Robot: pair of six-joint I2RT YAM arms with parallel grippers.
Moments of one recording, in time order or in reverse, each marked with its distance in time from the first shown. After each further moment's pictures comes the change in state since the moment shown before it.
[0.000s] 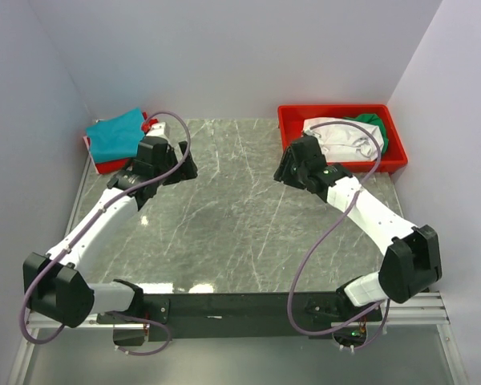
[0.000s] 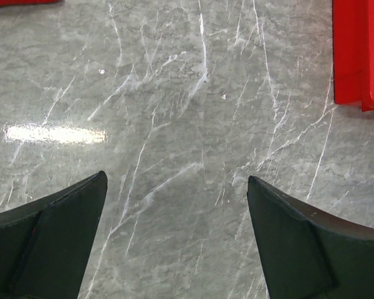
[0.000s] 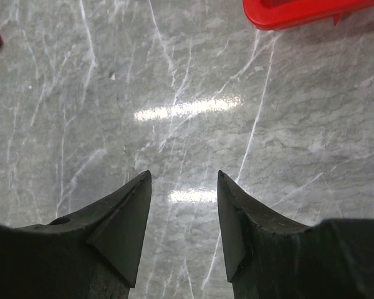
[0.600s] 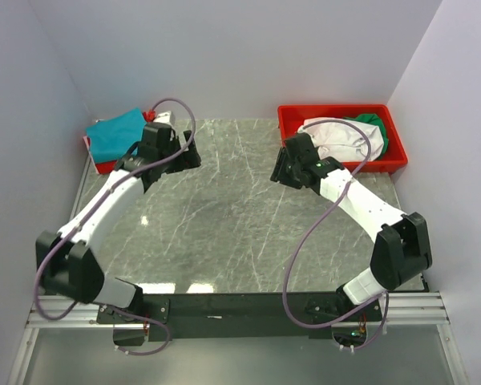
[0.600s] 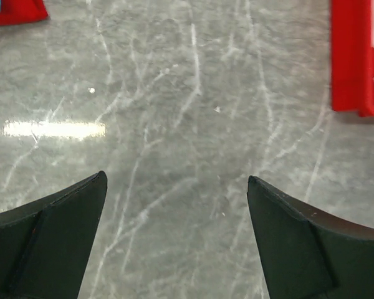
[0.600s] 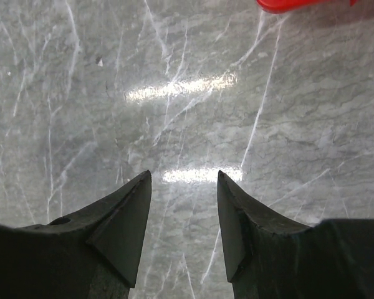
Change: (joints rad) left arm 0.037 0.174 0.170 -0.040 0.056 0.034; right arm 0.000 0.098 0.070 -0.056 -0.032 0.000
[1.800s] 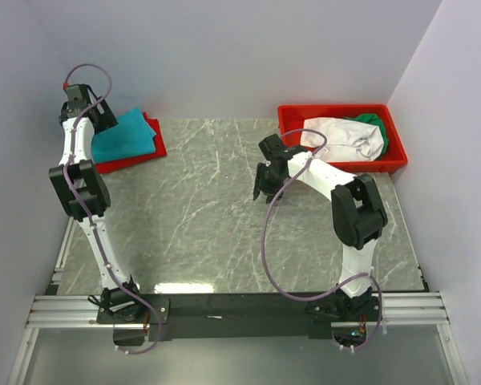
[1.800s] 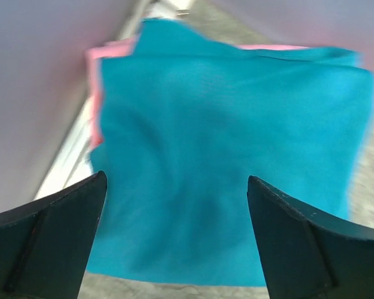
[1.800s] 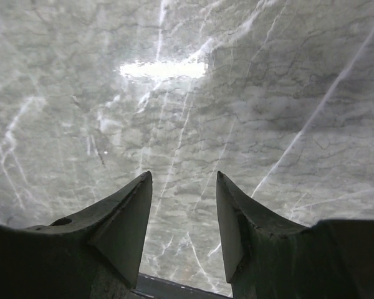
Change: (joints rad) left arm 0.630 0.885 0.959 -0.147 0.013 0.219; right arm 0.037 0.421 0.250 -0.228 -0.233 -0.014
